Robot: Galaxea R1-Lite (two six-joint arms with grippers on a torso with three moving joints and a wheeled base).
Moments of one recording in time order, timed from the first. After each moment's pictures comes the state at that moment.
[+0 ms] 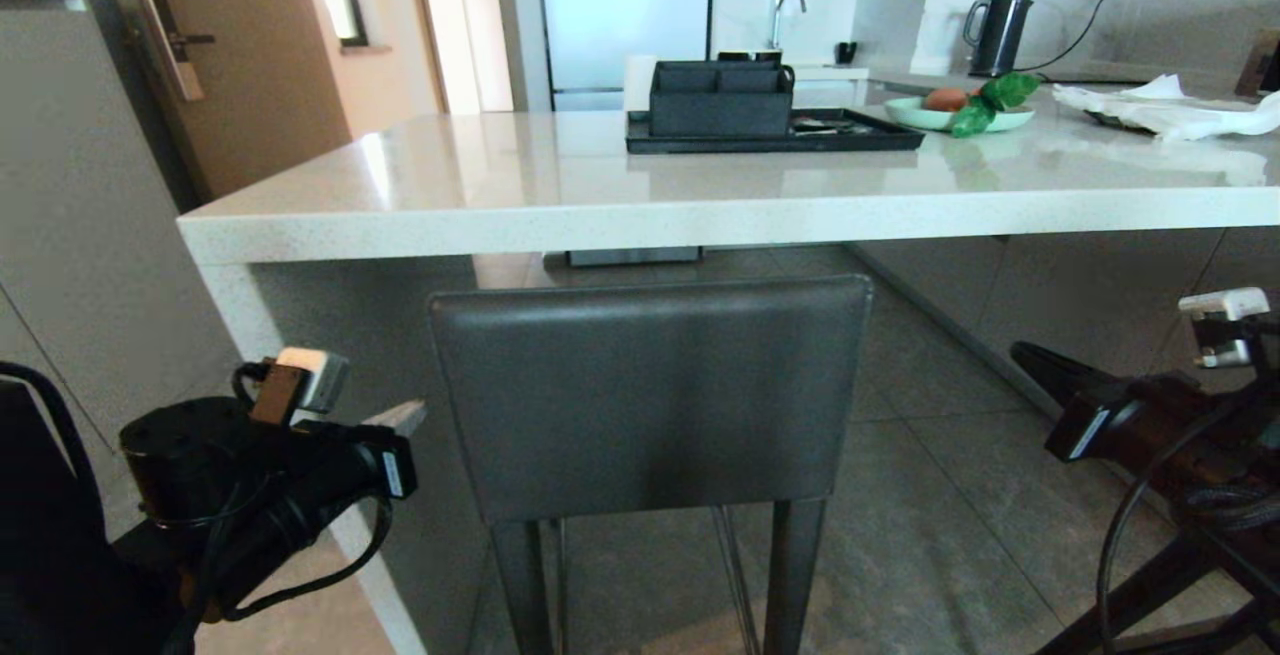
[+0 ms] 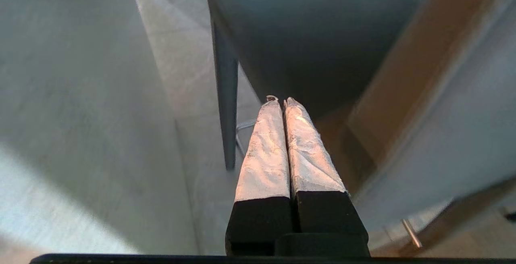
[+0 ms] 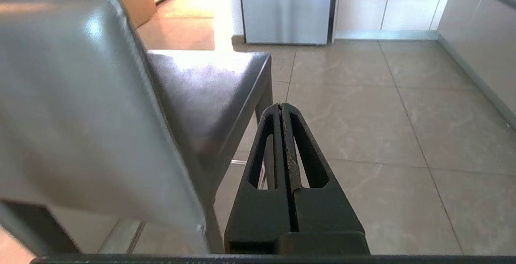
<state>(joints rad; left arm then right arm) -0.19 1.92 -0.26 -1.52 -0.10 -0.05 0.07 1.60 -0.23 -1.41 0.23 0.04</state>
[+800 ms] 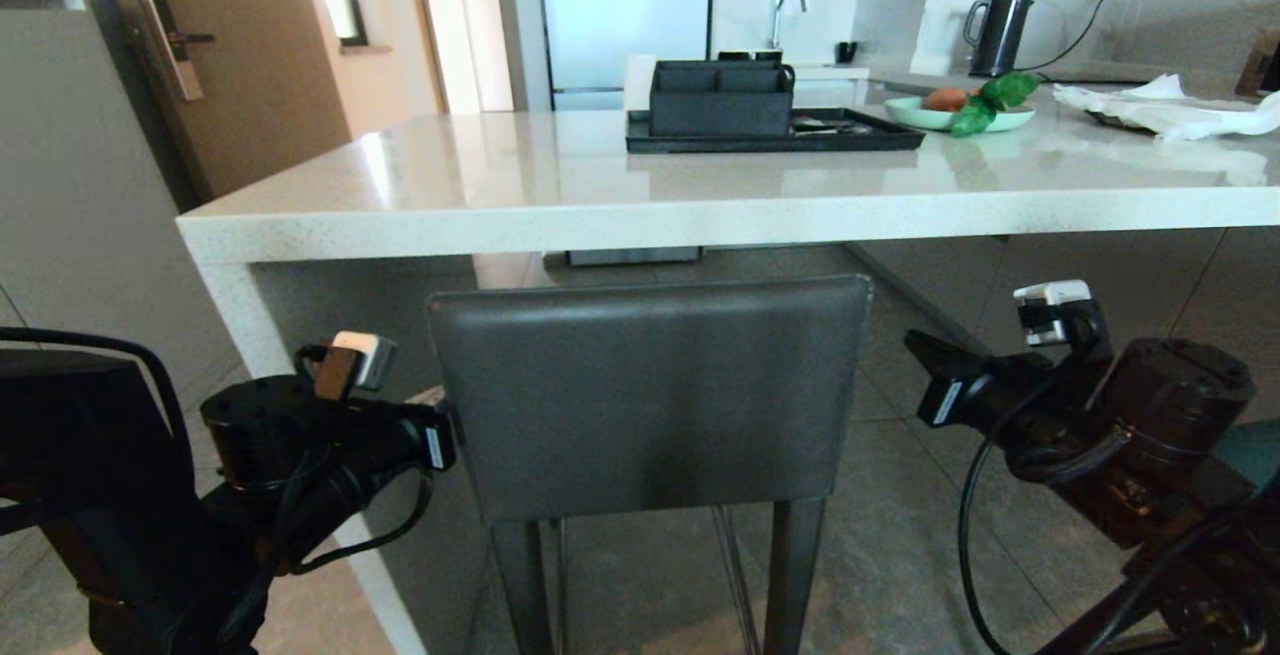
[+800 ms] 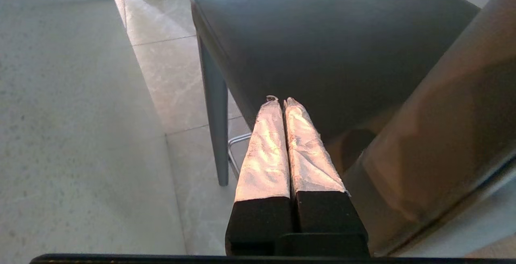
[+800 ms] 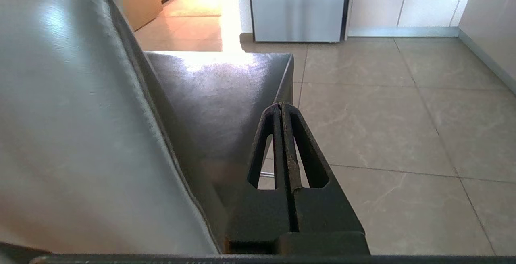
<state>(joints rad) -0.22 2.04 -0.41 -1.52 -0.10 -0.05 0.24 1.89 -0.41 -1.52 0.07 0.05</state>
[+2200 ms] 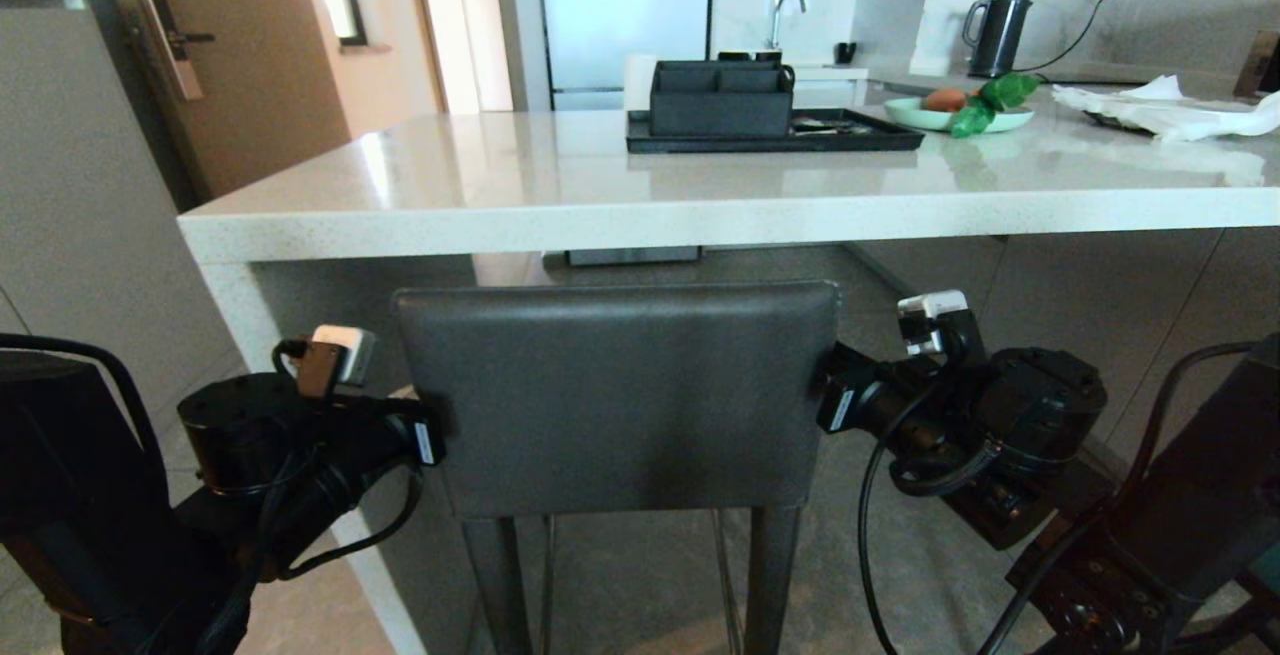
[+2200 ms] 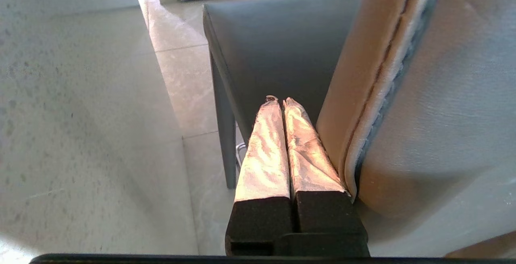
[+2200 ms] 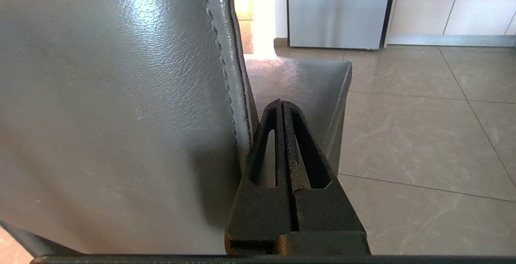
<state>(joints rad) -0.28 1.97 -0.36 -1.52 -0.05 -0.05 0.50 2.03 -0.54 -1.53 -0.03 0.07</state>
